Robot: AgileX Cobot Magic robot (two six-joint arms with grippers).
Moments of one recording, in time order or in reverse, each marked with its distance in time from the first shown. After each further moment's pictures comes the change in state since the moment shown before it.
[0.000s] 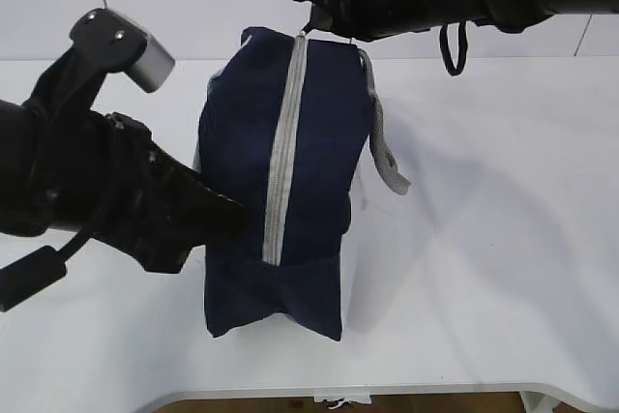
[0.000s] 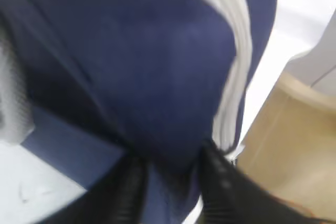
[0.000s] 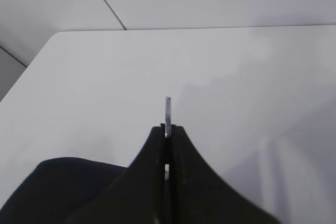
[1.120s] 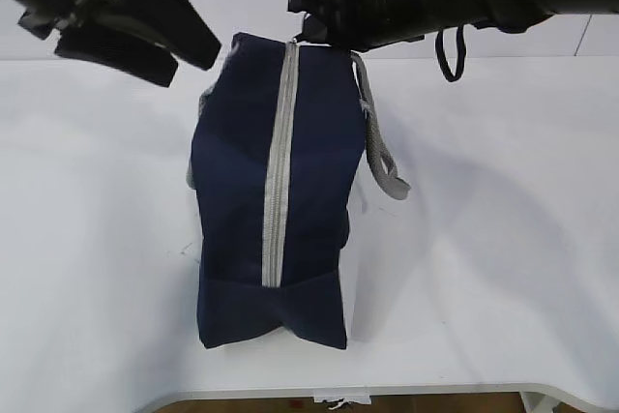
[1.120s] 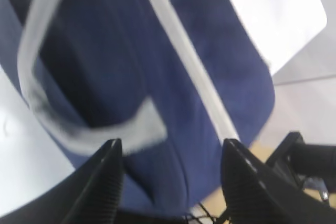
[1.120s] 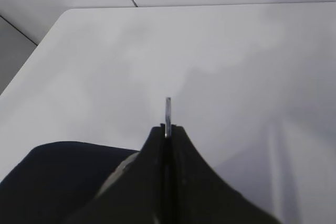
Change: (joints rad) left arm 0.297 0.241 -0.669 0.175 0.753 -0.676; right arm 0.000 0.001 0.000 -0.002 0.080 0.000
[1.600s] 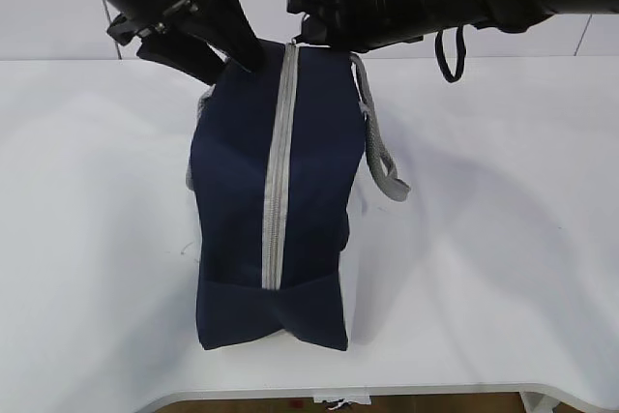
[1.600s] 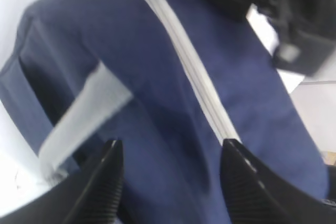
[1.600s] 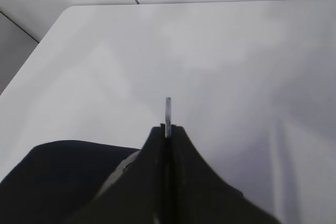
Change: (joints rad) left arm 0.000 0.325 -0.304 0.012 0.071 -0.023; right arm 0.000 0.000 -0.002 0.000 0.009 0.000
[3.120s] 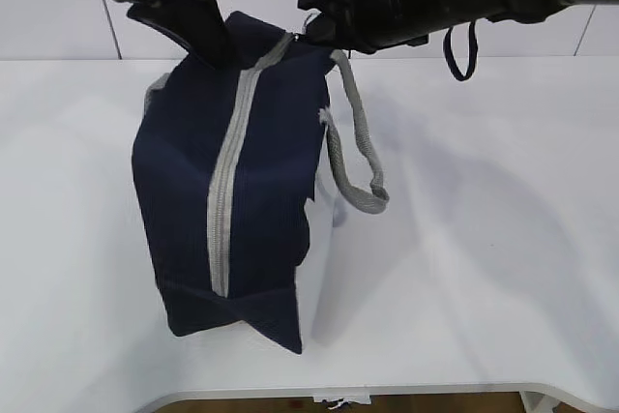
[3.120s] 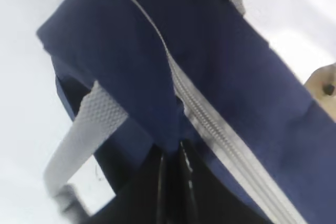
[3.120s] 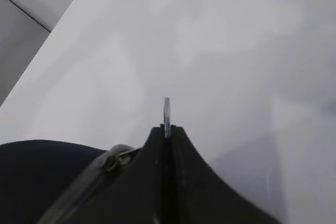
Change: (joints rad) left arm -0.117 -0.110 -0.012 0.268 0.009 0.157; right arm -0.040 0.000 -0.011 0.006 0.101 0.008
